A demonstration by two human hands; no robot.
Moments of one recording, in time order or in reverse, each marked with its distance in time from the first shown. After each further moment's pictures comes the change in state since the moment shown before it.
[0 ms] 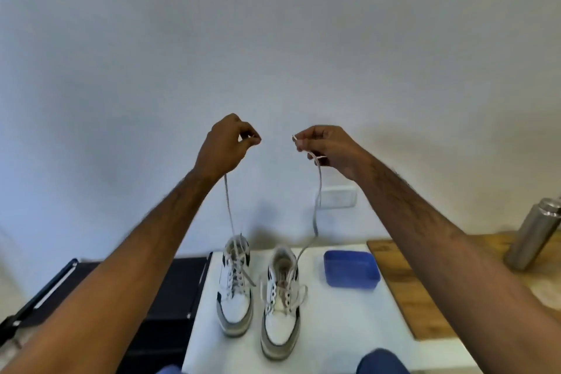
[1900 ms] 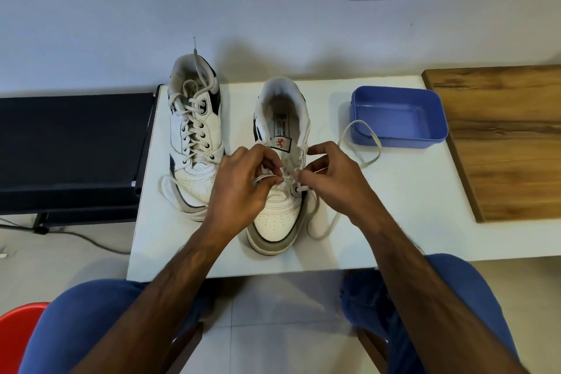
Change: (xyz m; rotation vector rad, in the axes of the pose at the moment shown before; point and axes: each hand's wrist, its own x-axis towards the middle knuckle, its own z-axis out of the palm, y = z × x) left_hand -0.283 -0.153 0.314 -0.352 -0.345 -0.246; right_hand -0.083 0.390 0.131 -0.195 -0.031 0.653
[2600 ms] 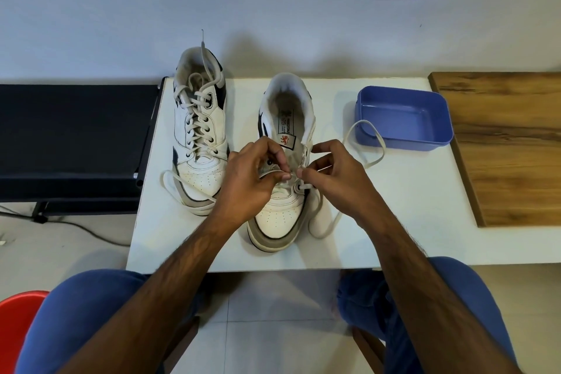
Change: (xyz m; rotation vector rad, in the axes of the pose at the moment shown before) left_hand 0.003 -0.005 0.006 -0.276 -0.045 -0.169; right_hand 0.000 0.002 0.001 -0.003 -0.031 -0.043
